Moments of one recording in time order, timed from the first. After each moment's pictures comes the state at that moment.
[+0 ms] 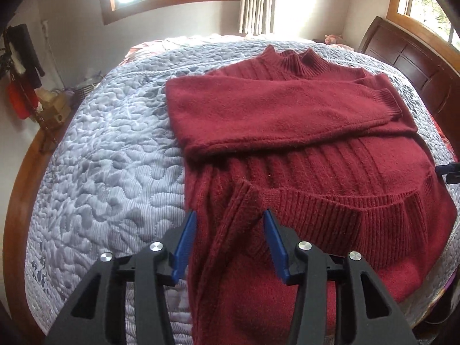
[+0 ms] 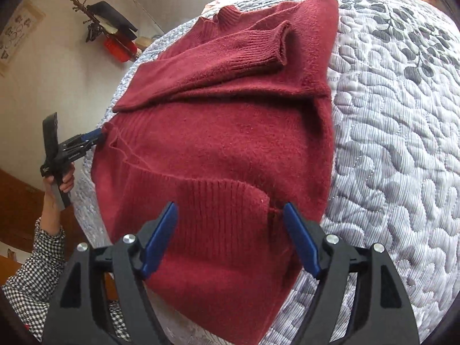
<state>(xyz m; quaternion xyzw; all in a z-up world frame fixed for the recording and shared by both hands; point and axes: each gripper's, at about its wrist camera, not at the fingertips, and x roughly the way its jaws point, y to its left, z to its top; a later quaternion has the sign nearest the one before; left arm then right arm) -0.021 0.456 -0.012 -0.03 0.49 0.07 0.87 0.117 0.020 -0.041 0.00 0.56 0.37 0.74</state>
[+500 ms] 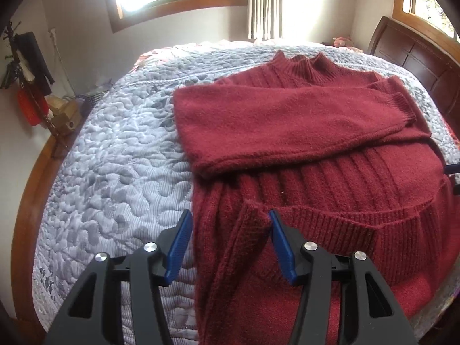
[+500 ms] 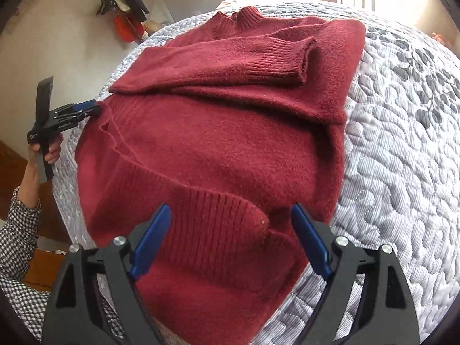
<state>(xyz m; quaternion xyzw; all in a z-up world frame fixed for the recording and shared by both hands) -0.012 0.459 -0.006 -0.04 0.47 0.07 0.88 0.117 0.040 -0.041 -0.08 0.53 0.39 0.74</state>
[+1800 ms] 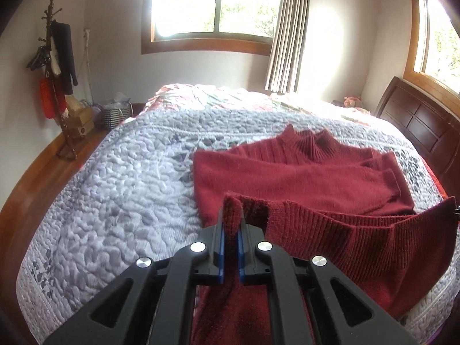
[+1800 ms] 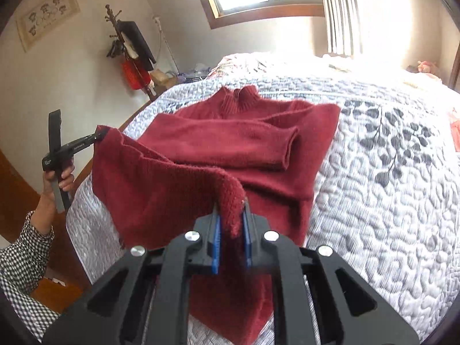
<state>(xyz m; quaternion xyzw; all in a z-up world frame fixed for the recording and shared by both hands) -0.007 0.475 0.069 -0.09 0.35 0.14 0.92 0.123 0.017 0.046 -0.02 0.42 0.40 0.82</state>
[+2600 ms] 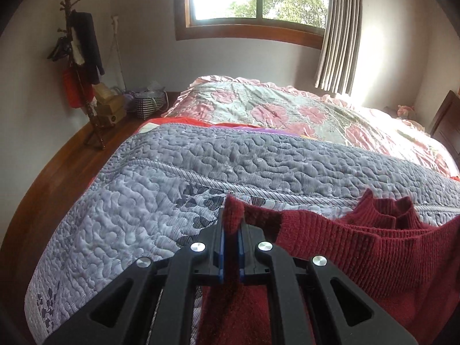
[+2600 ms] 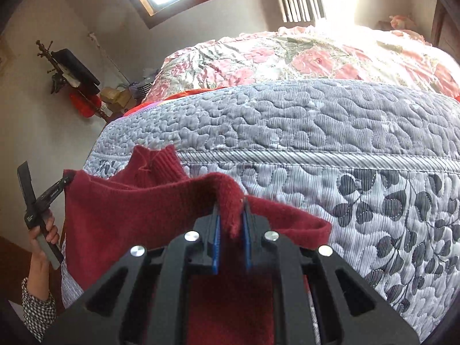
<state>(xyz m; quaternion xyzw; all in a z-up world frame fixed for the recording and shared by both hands) 0.183 0.556 0.026 -0.10 0.40 0.26 0.87 0.355 0.099 0.000 0.04 0.52 0.29 0.81</state>
